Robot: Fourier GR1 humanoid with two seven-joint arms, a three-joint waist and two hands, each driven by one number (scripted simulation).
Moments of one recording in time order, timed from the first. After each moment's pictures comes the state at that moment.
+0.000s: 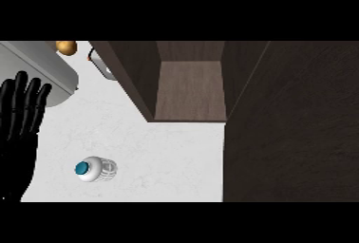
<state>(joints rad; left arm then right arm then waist) -0.01 0.15 0.02 -2.10 0.00 -0.02 0.00 0.03 -0.11 -0.02 -2.10 0.00 0.00 -0.01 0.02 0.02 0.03</state>
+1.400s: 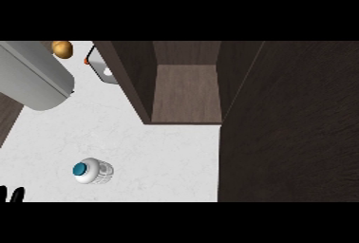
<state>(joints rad) 0.77 0.01 -0.39 -2.48 -0.01 0.31 -0.05 0.55 -0.14 0.02 -2.41 -0.24 0.26 0.05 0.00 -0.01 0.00</state>
